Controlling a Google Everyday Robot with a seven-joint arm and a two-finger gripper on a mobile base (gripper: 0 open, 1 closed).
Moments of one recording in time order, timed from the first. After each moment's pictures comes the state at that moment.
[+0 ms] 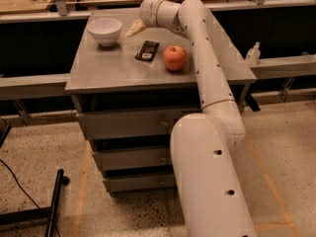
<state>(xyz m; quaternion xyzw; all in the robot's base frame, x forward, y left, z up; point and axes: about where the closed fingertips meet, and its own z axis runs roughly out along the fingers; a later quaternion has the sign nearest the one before) 0.916 0.093 0.957 -0.64 0.30 -0.09 0.70</state>
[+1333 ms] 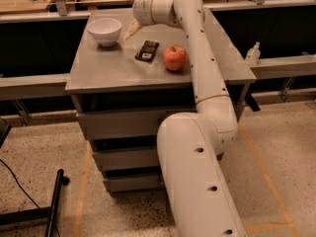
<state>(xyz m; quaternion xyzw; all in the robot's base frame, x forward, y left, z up) 0.889 0.118 0.959 -0.71 0.21 -0.11 0.66</state>
